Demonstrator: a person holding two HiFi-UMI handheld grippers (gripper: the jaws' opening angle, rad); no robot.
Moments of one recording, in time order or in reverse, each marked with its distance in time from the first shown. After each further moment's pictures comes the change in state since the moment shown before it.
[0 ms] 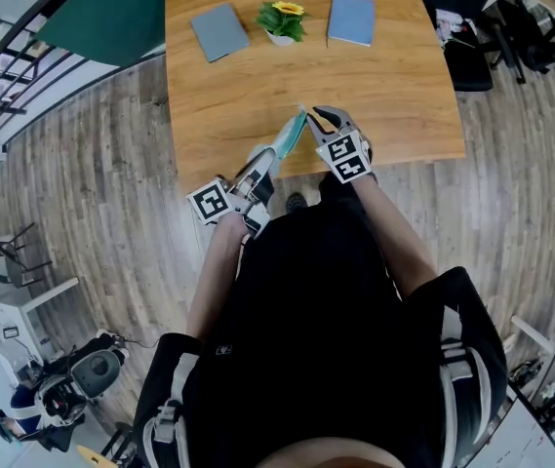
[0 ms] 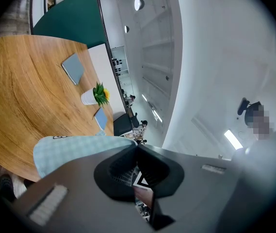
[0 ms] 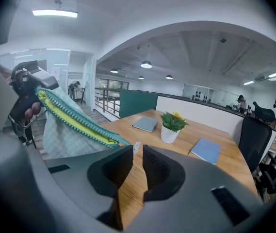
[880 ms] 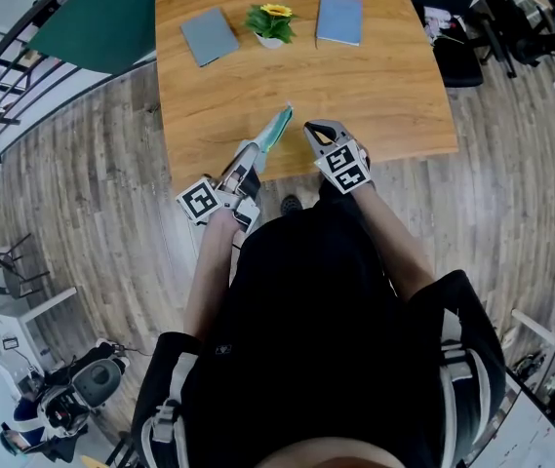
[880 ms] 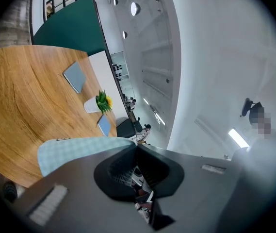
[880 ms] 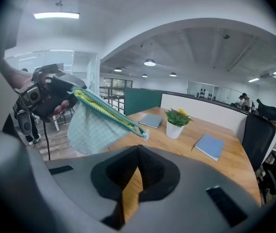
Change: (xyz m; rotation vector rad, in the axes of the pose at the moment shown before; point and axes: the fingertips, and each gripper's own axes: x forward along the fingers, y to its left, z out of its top) left arm -0.005 0.013 0.021 0.020 -0.058 0.041; right arm -0.023 0.019 -0.015 -0.004 0.025 0.056
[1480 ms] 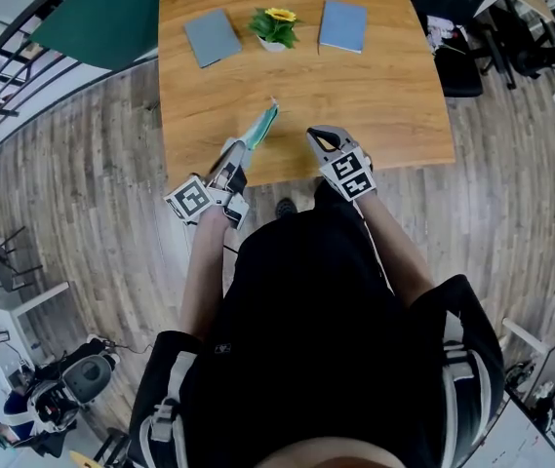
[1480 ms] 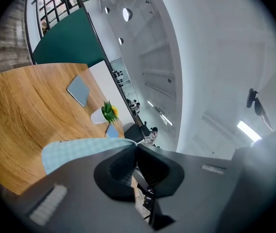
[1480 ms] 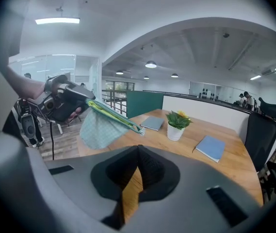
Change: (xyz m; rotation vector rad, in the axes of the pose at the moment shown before) left arm -0.008 0.019 0.026 0.074 -0.048 0.113; right arm -0.012 -0.006 0.009 0.007 -0.043 0.035
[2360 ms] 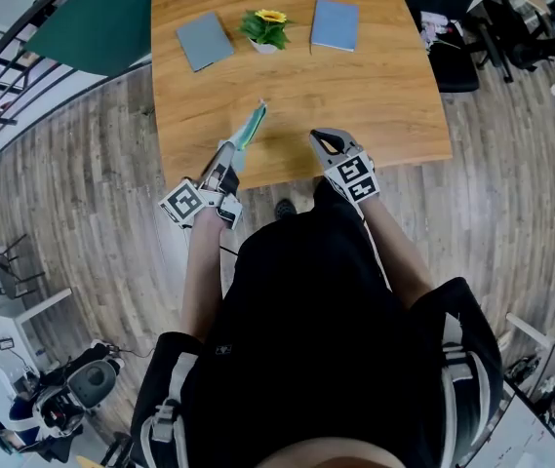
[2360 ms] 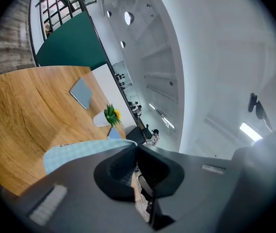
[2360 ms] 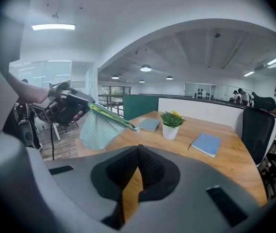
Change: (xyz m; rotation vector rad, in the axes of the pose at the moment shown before) left arm 0.001 0.003 0.011 0.005 -0.044 -0.010; right arm -0.019 -0.013 -0.008 0.060 -0.045 -0.023
